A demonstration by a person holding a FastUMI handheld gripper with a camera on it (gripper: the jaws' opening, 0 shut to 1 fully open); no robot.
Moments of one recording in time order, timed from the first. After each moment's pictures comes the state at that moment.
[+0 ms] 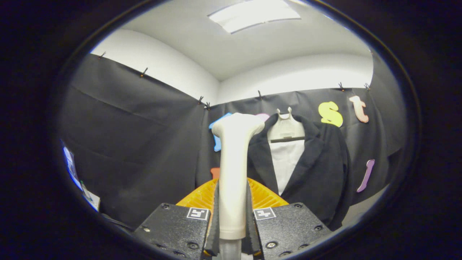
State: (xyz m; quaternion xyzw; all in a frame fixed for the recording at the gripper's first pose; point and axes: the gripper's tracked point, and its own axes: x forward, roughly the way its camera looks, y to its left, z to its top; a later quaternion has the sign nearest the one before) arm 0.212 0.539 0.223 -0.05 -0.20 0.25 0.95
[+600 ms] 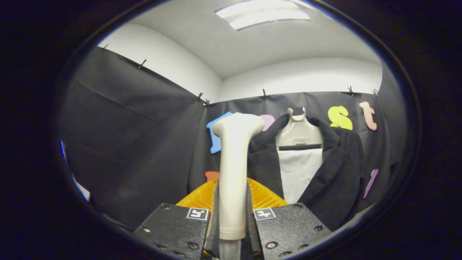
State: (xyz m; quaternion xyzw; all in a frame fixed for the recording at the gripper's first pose) arm 0.291 0.569 0.238 -0.08 -0.19 0.24 0.95
